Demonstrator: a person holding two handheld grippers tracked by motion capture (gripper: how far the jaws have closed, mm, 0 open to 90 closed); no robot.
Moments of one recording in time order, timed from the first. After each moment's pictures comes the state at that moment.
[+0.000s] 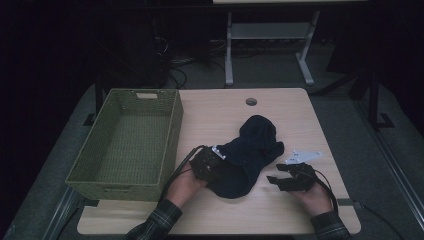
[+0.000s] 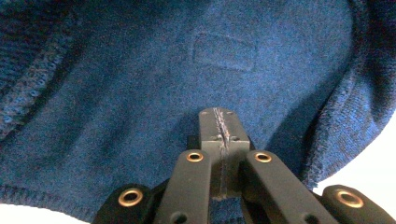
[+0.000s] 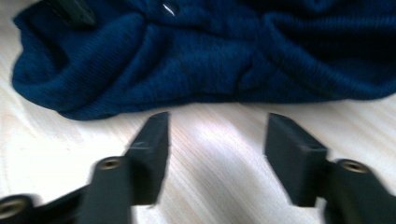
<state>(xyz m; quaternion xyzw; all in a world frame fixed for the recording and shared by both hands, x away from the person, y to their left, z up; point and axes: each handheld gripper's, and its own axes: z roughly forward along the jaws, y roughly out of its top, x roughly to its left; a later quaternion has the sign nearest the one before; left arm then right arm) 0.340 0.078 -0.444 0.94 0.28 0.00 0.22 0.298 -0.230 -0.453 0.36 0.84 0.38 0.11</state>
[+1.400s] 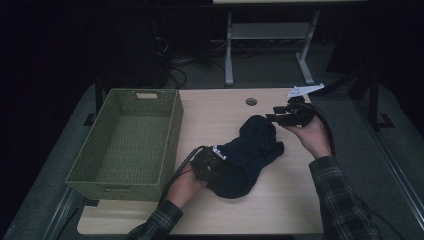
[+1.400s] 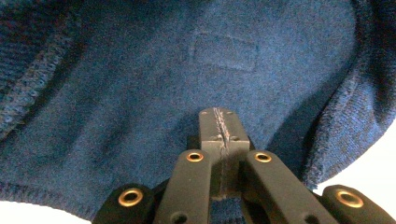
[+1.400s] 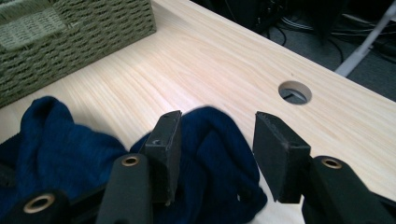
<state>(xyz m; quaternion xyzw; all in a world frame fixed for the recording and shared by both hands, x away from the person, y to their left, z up) 0.338 0.075 -0.443 0.93 0.28 0.00 0.22 0.436 -0.232 -0.353 0.36 0.82 0.42 0.14</state>
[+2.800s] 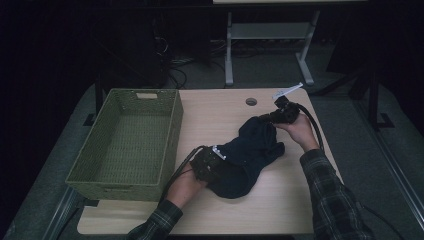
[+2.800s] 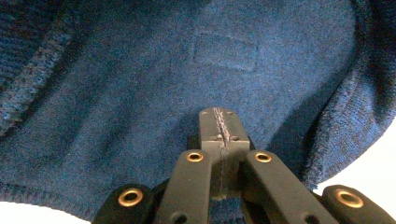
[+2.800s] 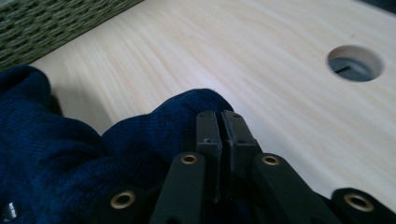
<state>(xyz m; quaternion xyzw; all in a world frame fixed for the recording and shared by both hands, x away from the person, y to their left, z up) 0.339 0.076 -0.443 0.94 0.28 0.00 0.21 0.493 -0.223 -0.404 0.34 0.85 0.40 0.04</state>
